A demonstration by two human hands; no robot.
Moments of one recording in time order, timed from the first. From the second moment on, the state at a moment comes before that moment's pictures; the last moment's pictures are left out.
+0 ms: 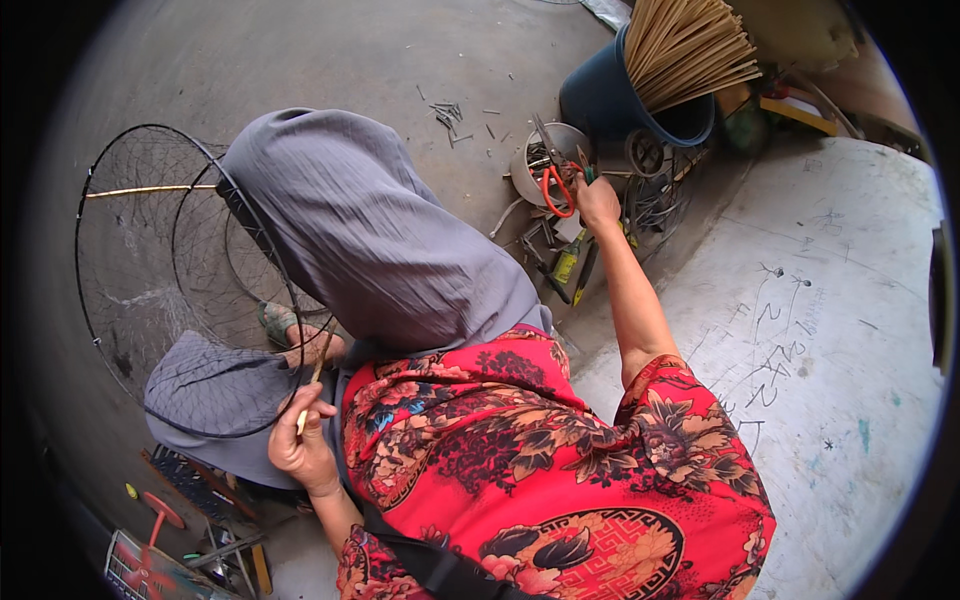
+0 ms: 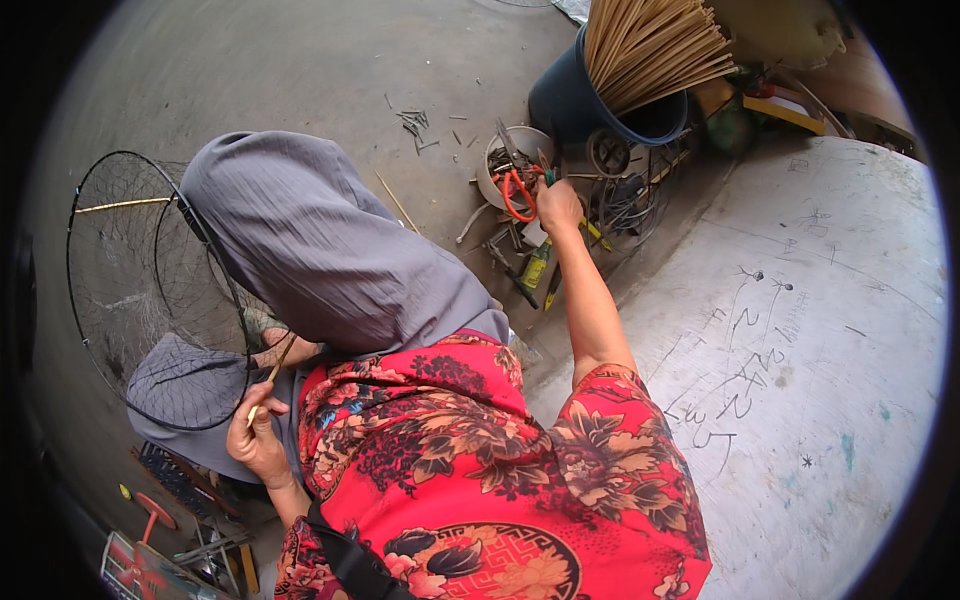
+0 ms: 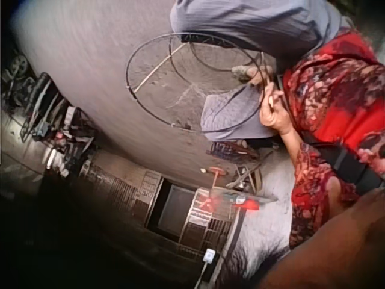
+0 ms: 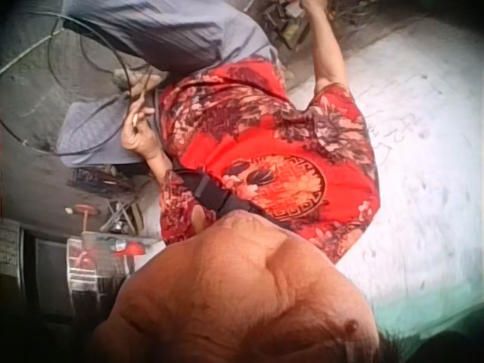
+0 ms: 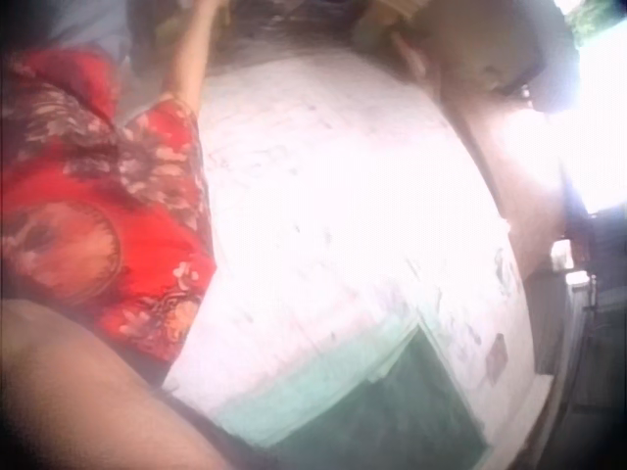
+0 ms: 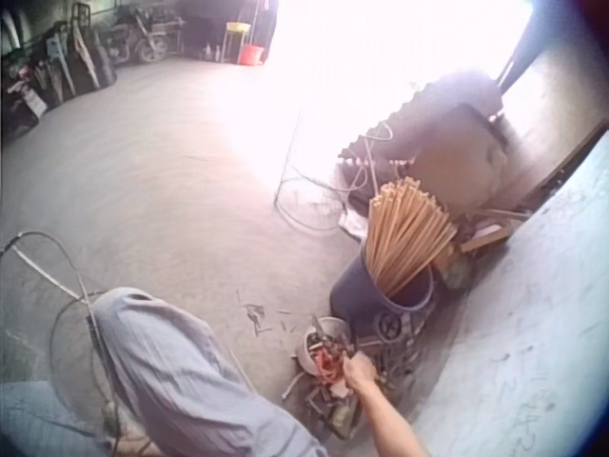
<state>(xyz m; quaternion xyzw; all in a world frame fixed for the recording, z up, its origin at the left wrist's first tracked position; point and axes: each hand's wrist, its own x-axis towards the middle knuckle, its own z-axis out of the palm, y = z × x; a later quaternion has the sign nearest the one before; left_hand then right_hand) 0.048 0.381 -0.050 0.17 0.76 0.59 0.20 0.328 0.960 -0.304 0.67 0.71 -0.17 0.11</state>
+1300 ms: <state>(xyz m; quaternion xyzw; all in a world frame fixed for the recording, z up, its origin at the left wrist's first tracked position) -0.006 0.401 0.055 0.40 0.81 0.44 0.02 0.040 0.645 0.034 -0.18 0.81 -0.55 -0.02</state>
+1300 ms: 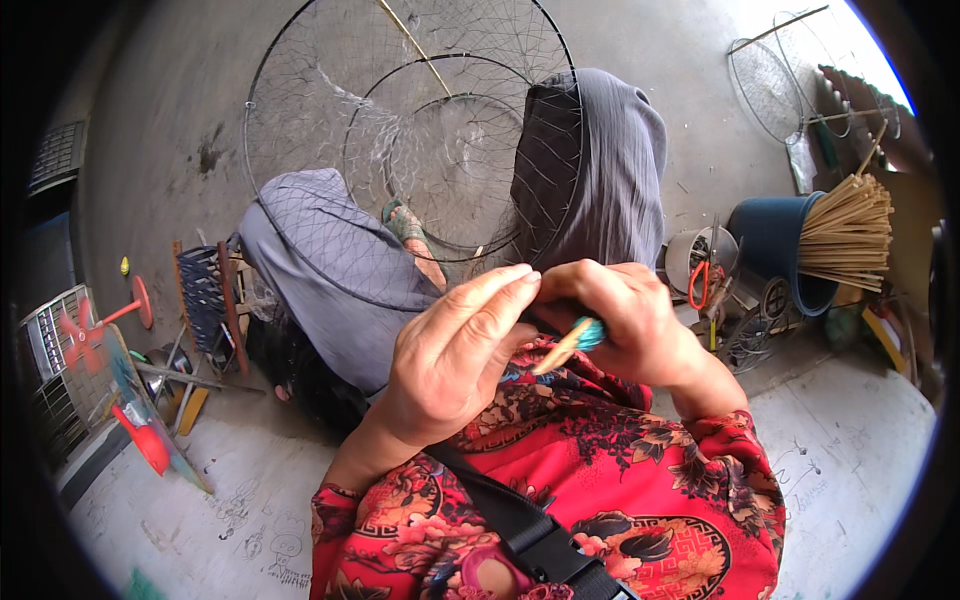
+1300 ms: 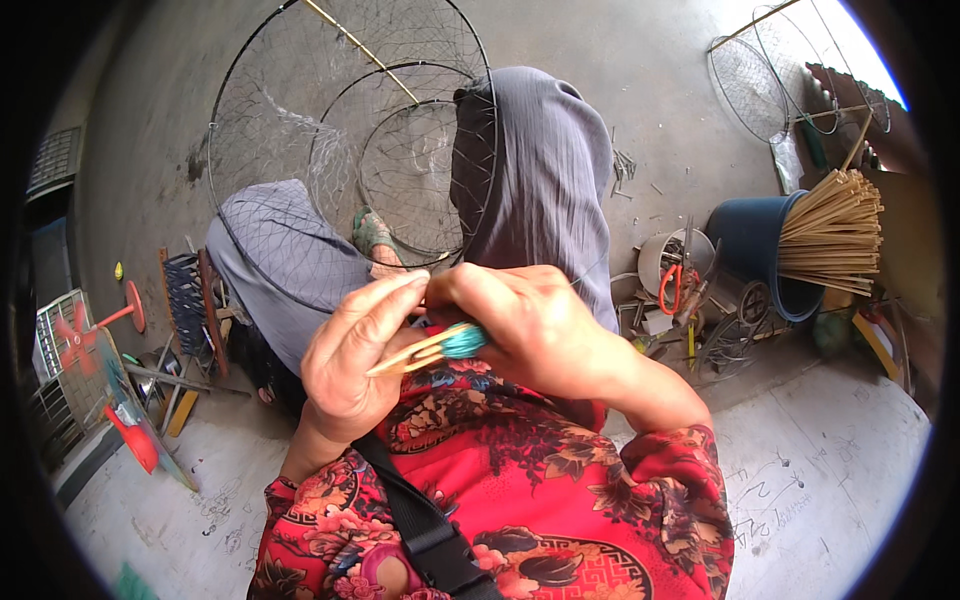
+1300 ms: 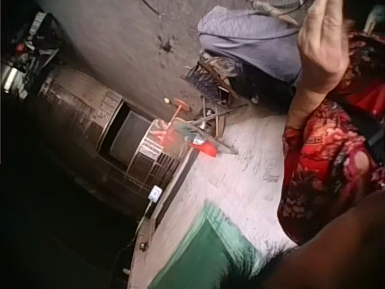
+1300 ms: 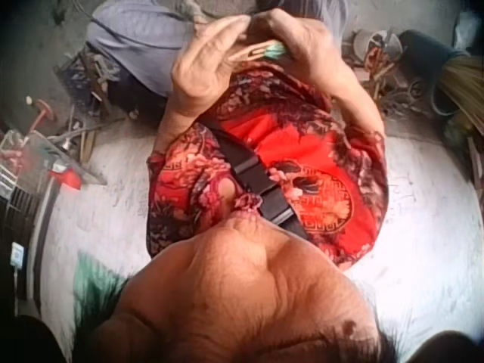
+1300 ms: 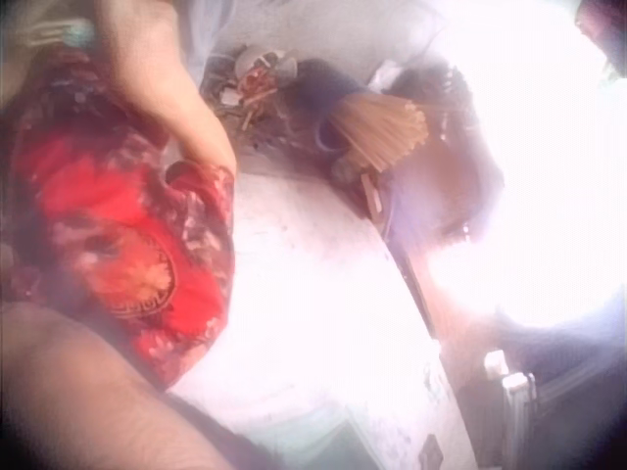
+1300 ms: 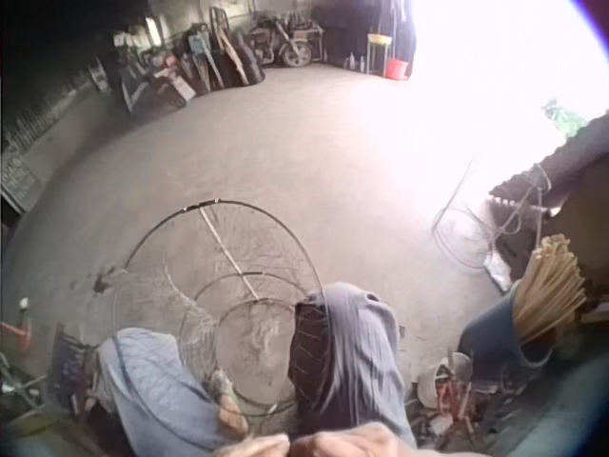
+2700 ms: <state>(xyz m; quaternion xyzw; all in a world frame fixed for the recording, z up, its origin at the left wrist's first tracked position) 0.018 0.368 0.003 0.00 0.67 0.73 0.15 0.027 0.588 0.010 -0.12 0.79 -0.60 0.00</state>
